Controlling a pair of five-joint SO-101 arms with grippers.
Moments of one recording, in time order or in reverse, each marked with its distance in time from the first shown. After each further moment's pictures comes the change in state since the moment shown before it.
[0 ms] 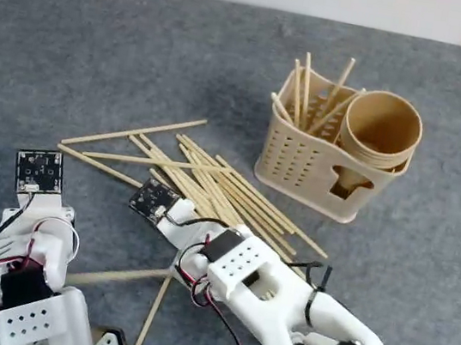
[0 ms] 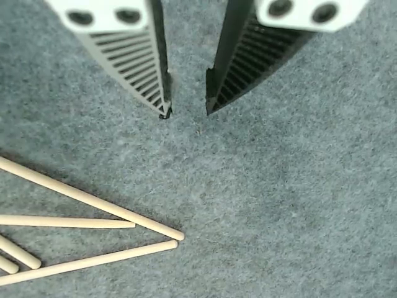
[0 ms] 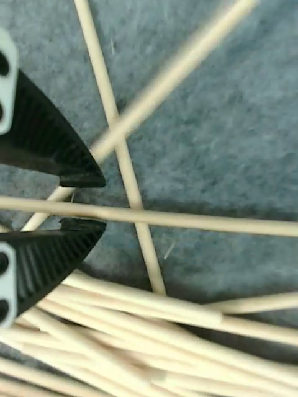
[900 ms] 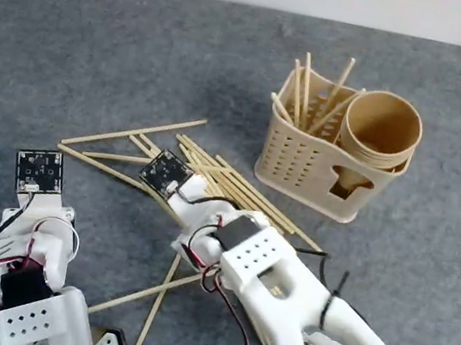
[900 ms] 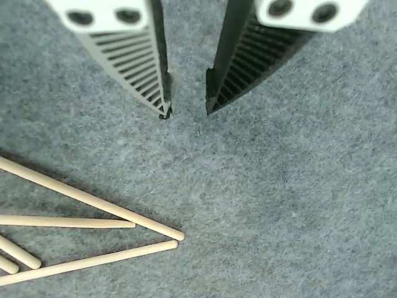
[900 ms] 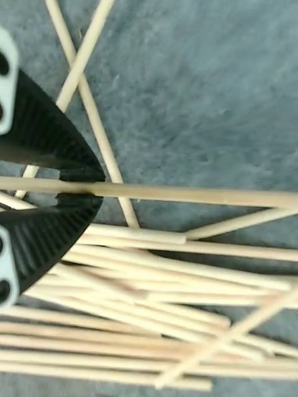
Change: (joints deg) left arm 0.0 0.0 0.0 0.0 0.0; right arm 4.7 -8.4 -4.7 3.4 -0.1
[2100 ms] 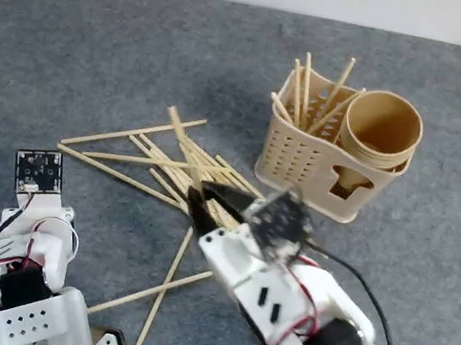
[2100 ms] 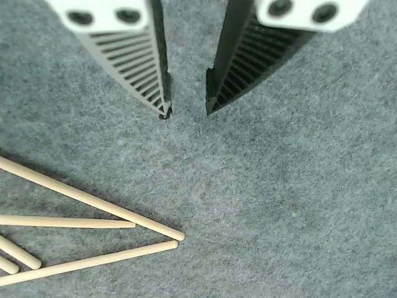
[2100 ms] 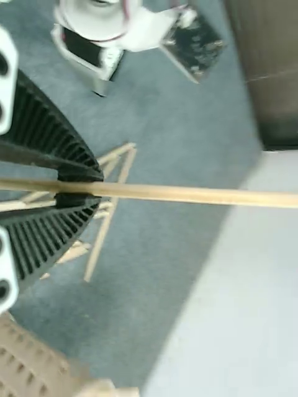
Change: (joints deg) left arm 0.0 0.0 0.0 0.0 0.0; right arm 2.3 -57.1 4.8 1.3 -12.4
